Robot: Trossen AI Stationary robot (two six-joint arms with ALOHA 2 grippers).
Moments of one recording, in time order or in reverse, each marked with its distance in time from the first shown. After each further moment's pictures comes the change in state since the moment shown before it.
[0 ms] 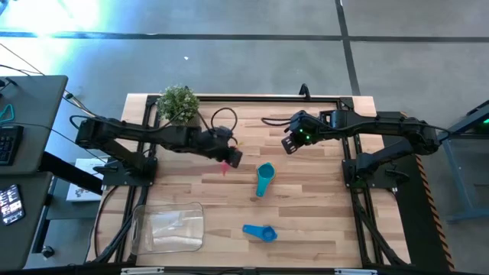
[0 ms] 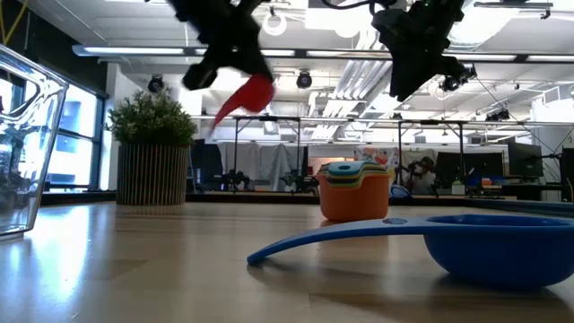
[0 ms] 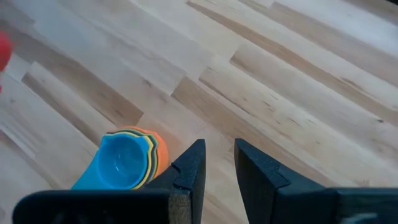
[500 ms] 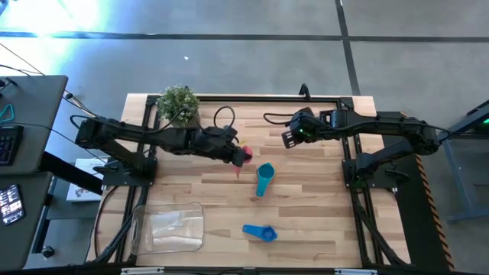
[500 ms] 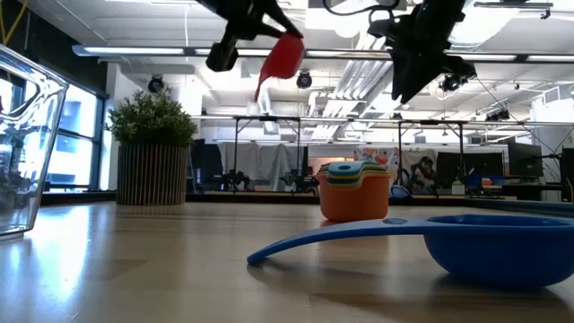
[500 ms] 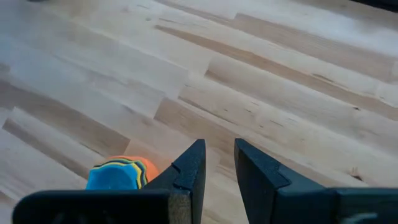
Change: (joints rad) left arm -0.035 0.000 0.011 0.210 0.016 -0.071; right arm -0.015 0.000 0.000 -0.026 0.098 0.152
